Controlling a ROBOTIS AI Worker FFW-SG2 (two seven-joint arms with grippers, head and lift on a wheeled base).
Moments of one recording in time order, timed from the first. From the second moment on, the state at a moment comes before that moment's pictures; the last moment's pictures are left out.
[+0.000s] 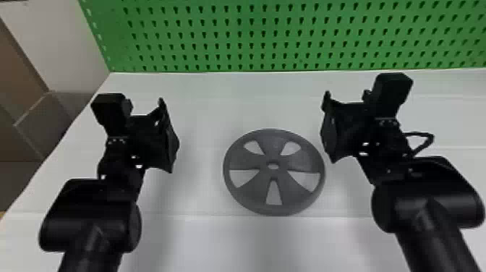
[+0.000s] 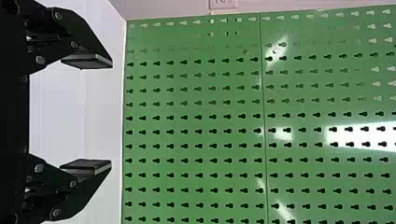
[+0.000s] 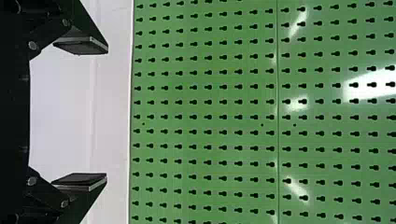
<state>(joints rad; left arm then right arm) -0.02 0.07 0.03 -1.72 0.04 0.16 0.07 -0.17 -0.05 0.09 -1.63 -0.09 0.27 -0.05</state>
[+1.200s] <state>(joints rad) -0.01 0.07 0.04 -1.72 0.04 0.15 0.07 -0.54 -0.04 0.10 -1.60 -0.14 0.94 -0.17</state>
